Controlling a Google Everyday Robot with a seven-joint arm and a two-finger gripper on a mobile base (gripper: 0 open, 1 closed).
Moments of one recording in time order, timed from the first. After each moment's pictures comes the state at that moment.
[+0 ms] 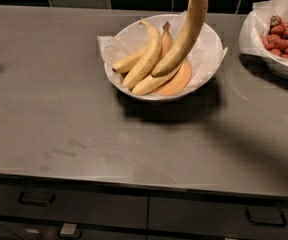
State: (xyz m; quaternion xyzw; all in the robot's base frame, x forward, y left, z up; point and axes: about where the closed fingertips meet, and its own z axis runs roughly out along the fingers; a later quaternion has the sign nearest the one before) arm 0.528 -0.077 1.121 -0.65 0.60 -0.06 0.46
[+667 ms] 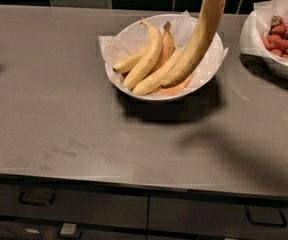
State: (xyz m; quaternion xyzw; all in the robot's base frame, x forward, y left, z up) arm 0.472 -0.090 1.143 -0.63 0.60 -0.07 0.49
